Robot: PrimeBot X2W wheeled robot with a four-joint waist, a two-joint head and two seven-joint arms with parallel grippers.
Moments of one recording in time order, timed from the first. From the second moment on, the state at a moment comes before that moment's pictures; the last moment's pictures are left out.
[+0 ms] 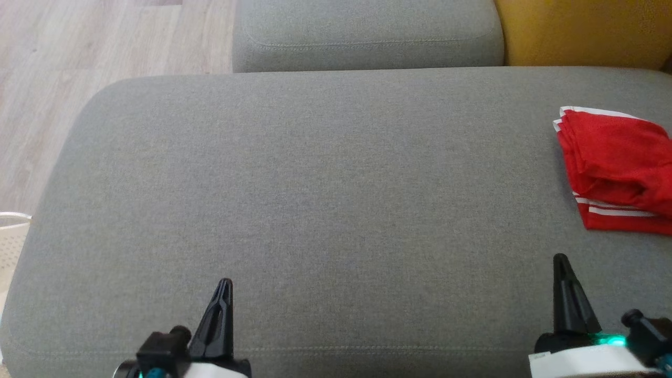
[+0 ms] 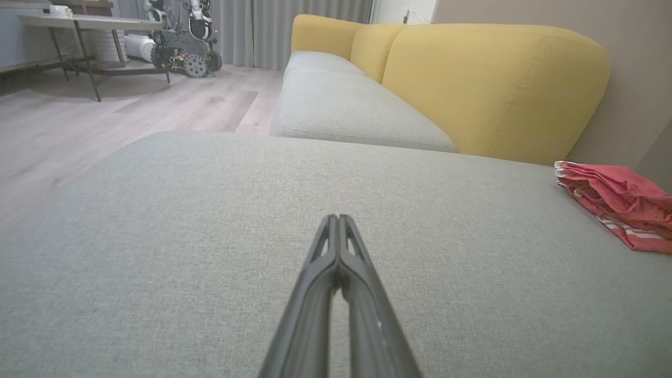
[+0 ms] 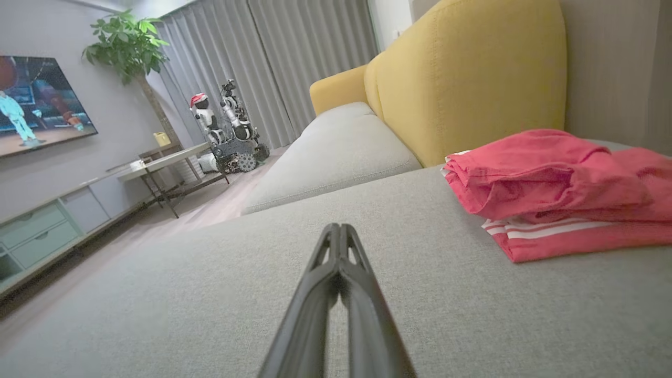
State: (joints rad) left arm 0.22 0.06 -0.27 0.01 -0.17 0.09 -0.23; right arm 0.14 -0.06 0.07 0.19 0.23 0.12 -0.23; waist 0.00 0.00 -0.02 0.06
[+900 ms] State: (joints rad) left arm 0.15 0.07 -0.21 0.08 -0.54 0.03 -0.17; right arm 0.11 -0.06 0.04 0.21 0.58 0.12 -0.17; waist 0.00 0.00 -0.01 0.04
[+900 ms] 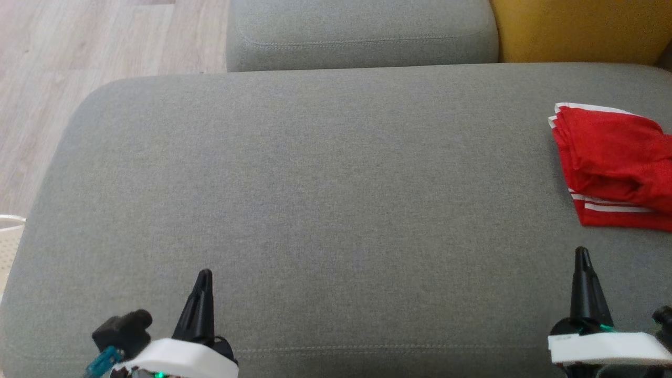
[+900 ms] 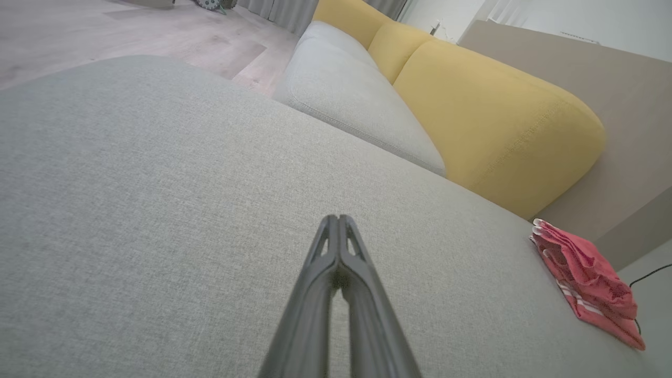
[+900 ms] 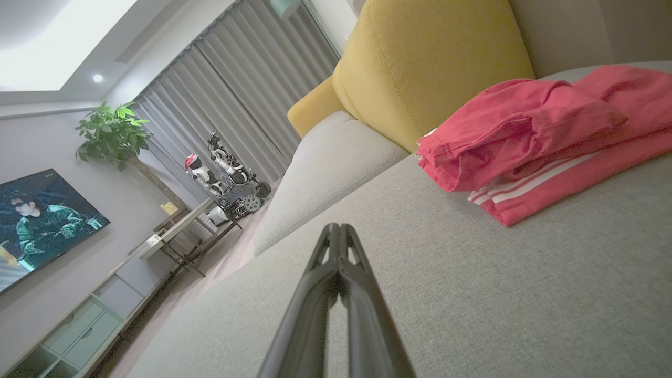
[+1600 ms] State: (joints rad) left arm 0.11 0.07 -0.16 0.12 -0.80 0.00 -0.11; right arm 0.07 -0.06 0.01 0.22 0.83 0.12 -0.11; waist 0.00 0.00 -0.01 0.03
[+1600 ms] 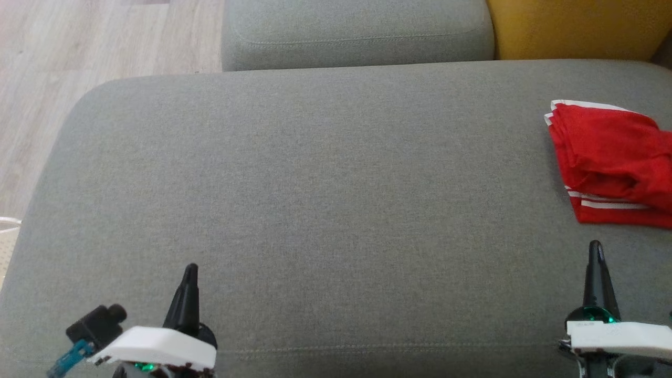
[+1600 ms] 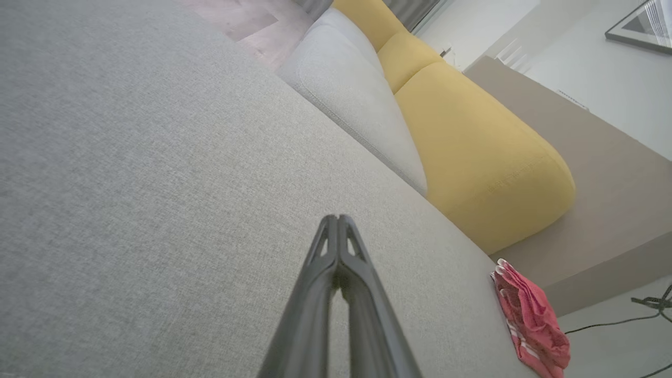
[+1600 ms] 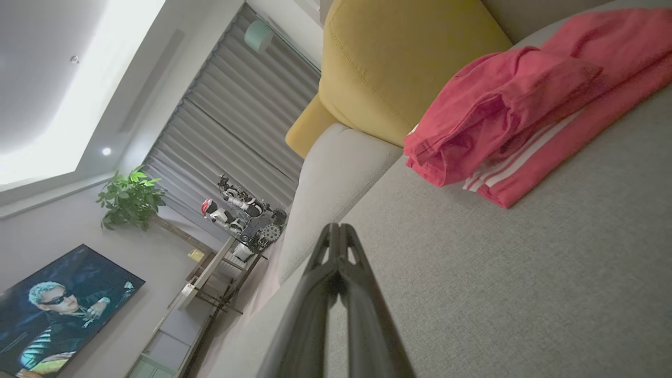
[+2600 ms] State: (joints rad) left arm 0.05 0.07 -0.08 0.19 -1.17 -0.05 -0.04; right arm 0.02 -0.06 -0.03 0.24 1.18 0.12 -0.03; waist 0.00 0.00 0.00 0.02
